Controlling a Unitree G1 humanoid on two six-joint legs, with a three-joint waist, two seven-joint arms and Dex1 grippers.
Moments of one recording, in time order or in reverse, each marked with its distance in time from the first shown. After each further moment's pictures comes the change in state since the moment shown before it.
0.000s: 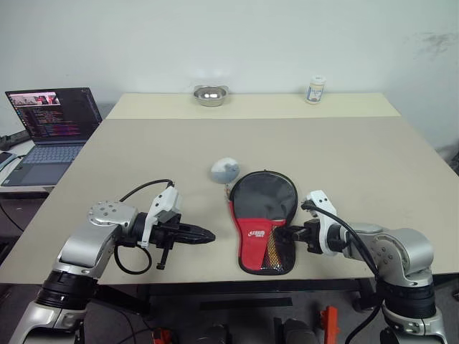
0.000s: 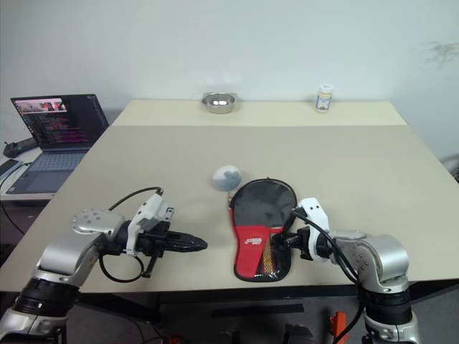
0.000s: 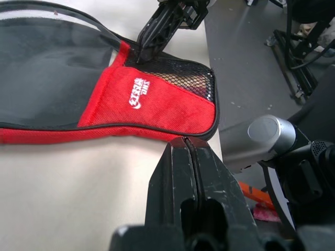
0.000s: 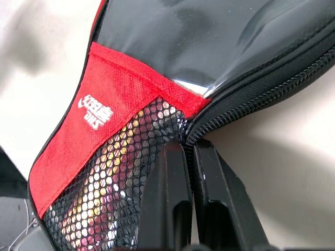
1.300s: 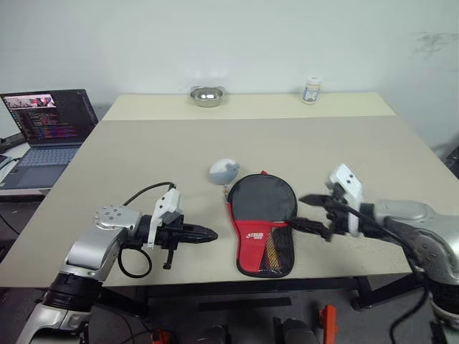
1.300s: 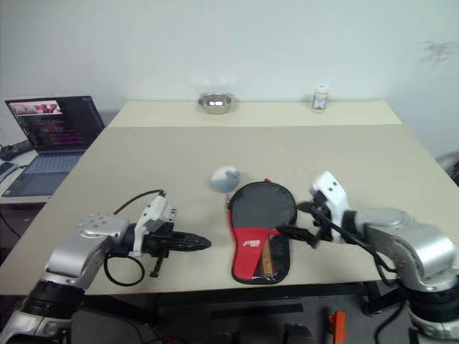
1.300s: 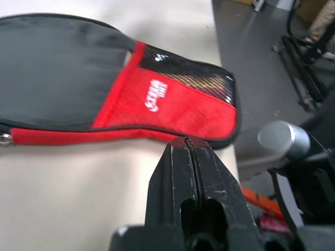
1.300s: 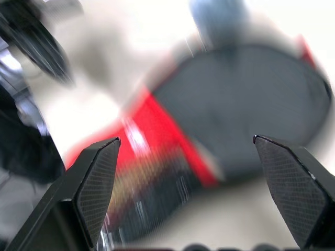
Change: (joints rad) left arm -0.001 -0.039 -0.016 0.049 0.001 -0.011 0.094; right arm -0.082 -0.258 0.098 -0.050 0.101 -0.413 0.257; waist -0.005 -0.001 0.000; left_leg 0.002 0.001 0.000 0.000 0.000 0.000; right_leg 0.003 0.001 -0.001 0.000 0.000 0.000
